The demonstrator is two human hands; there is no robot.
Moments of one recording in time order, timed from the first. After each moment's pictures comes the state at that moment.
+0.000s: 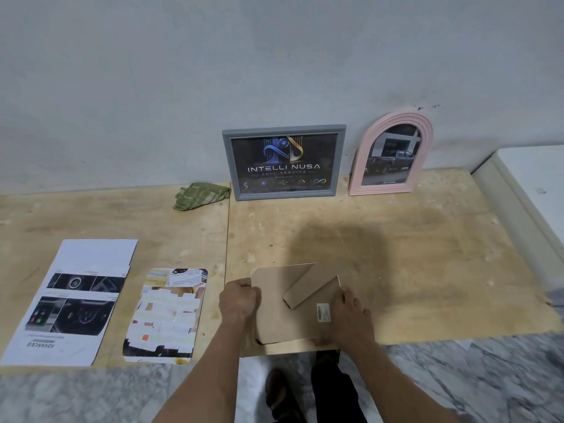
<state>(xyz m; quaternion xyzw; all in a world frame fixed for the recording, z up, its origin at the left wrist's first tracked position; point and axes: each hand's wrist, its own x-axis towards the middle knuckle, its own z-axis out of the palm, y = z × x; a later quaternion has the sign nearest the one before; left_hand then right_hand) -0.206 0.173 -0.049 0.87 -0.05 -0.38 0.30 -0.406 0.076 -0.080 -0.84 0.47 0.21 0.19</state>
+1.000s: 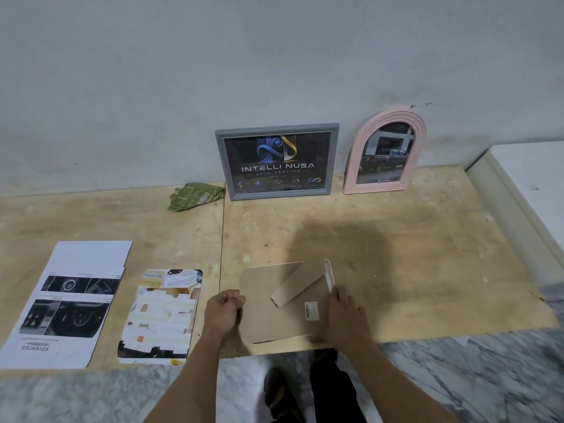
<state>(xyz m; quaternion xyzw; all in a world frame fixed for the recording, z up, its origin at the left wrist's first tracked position) -0.195 0.213 -0.093 0.79 -0.01 -0.41 0.46 -0.408 0.074 -0.073 -0.84 0.46 0.20 0.20</state>
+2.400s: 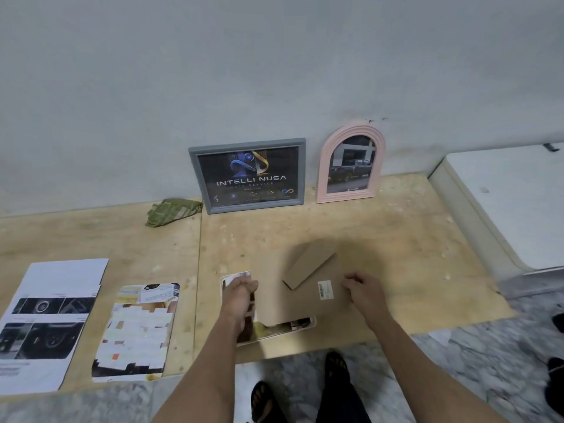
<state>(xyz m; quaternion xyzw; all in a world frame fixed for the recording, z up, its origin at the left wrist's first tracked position) -0.245 0.134 -0.063 0.71 0.03 -0.48 0.52 -0.465 -0.006 -0.035 -0.54 0.64 -0.15 0.53</state>
